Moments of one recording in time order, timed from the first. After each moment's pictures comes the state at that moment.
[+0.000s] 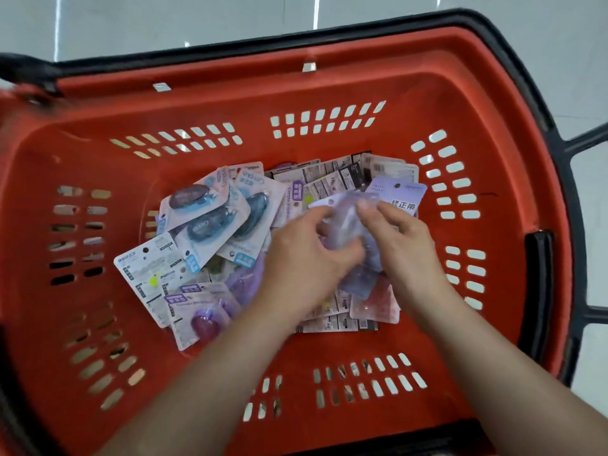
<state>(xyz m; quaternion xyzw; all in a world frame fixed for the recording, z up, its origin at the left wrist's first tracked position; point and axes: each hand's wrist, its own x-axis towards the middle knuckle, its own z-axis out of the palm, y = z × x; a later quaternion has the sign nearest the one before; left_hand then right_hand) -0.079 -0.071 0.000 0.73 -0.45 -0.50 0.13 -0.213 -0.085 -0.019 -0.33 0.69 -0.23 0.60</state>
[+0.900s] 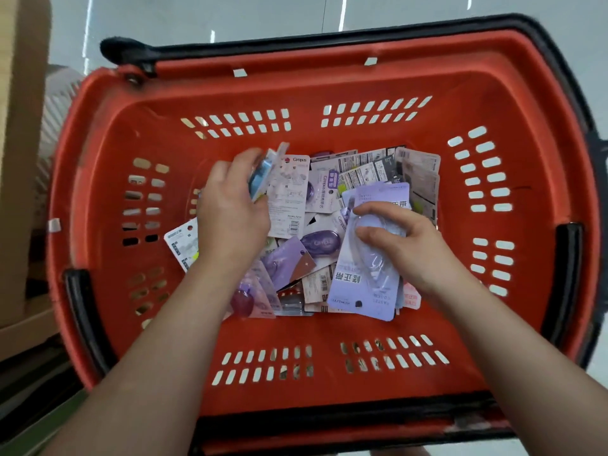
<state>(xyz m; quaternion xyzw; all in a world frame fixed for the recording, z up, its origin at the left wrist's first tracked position) 0.029 -0.057 -0.014 0.80 -0.51 -0.24 0.21 -0.194 -0.074 0.006 -0.44 0.63 -0.13 0.63</state>
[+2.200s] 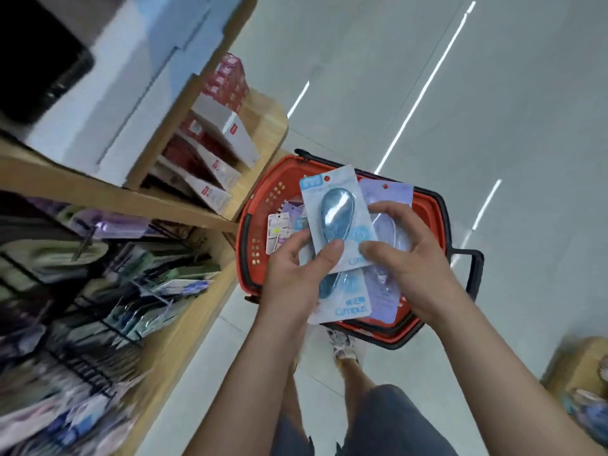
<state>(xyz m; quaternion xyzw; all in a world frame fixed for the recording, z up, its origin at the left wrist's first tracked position) -0.048 0.028 0.382 0.66 0.02 -0.51 0.54 -0.165 -0.073 0.362 -0.53 0.49 -0.13 0.68</state>
